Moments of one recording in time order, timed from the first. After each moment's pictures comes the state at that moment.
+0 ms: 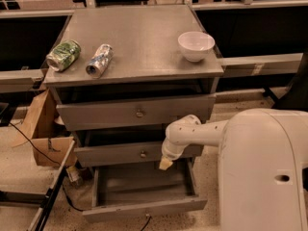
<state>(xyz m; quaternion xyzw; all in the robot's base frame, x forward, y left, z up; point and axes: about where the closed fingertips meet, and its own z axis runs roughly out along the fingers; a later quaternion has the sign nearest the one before) 0.620 -0.061 0.416 -0.62 0.77 0.03 0.13</state>
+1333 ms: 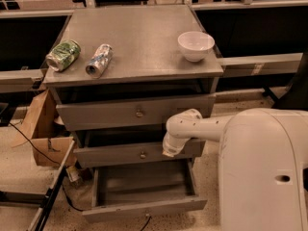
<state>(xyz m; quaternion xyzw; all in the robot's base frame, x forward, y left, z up) 0.637 -0.062 0.435 -0.62 0.77 0.03 0.13</state>
